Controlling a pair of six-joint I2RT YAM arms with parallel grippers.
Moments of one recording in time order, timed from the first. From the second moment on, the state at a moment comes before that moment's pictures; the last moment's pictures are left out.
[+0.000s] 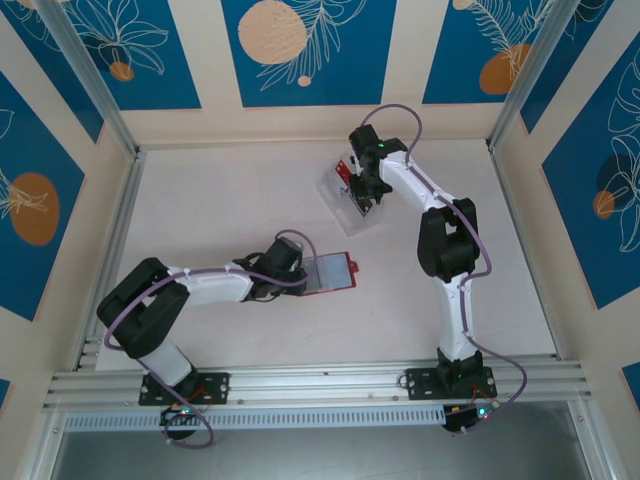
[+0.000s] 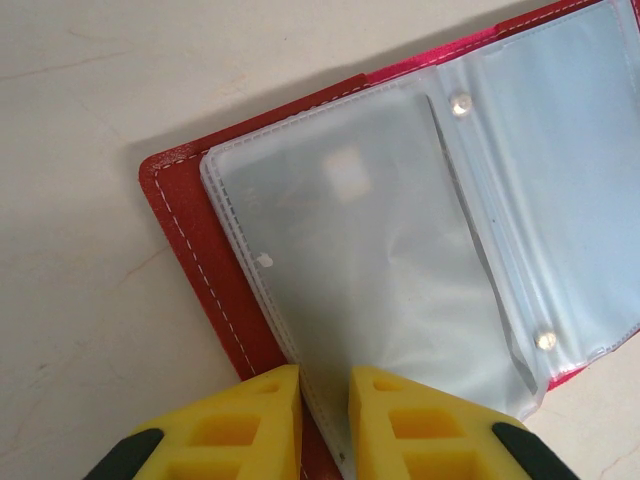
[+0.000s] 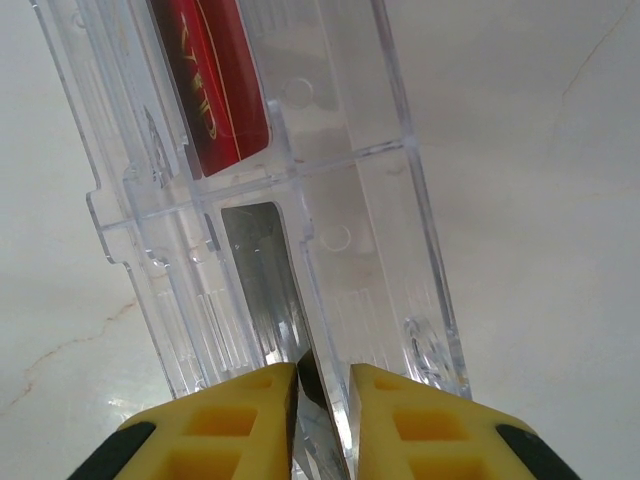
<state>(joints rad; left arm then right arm) -0.77 1.62 0.76 -0.12 0.01 -0.57 0.38 2.20 1.99 -1.05 0.08 0.14</state>
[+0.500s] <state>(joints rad) -0.77 1.62 0.76 -0.11 0.01 -0.57 0.39 2.20 1.99 -1.05 0.10 0.13</state>
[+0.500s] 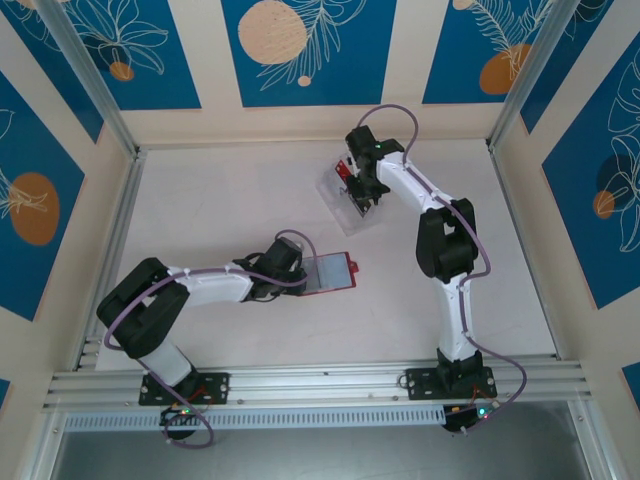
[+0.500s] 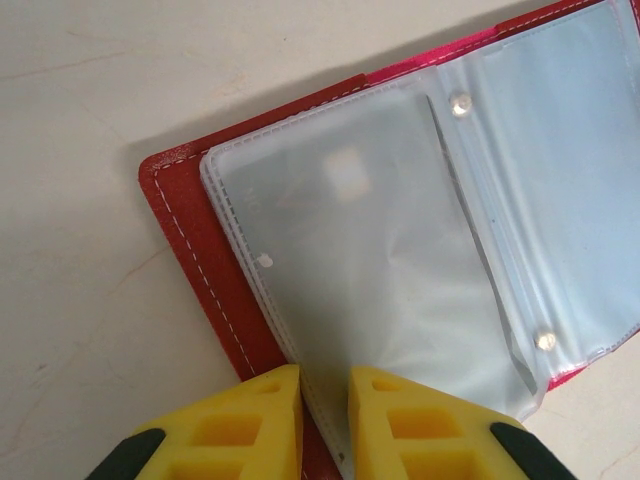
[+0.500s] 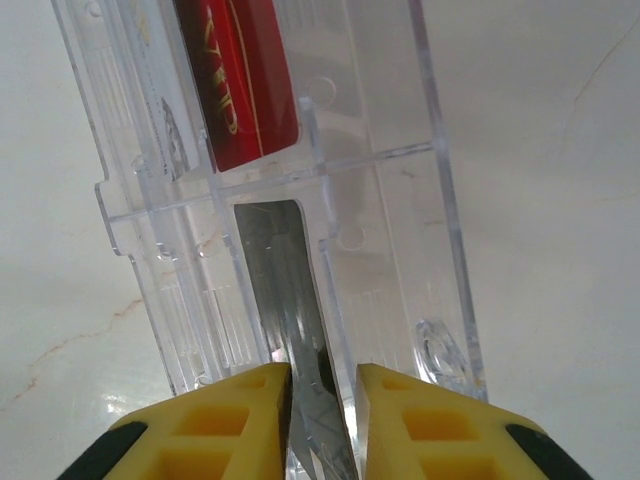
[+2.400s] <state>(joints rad) -0.77 1.62 0.75 -0.11 0.01 -0.58 0.43 2.20 1.99 -1.04 0.12 0.09</state>
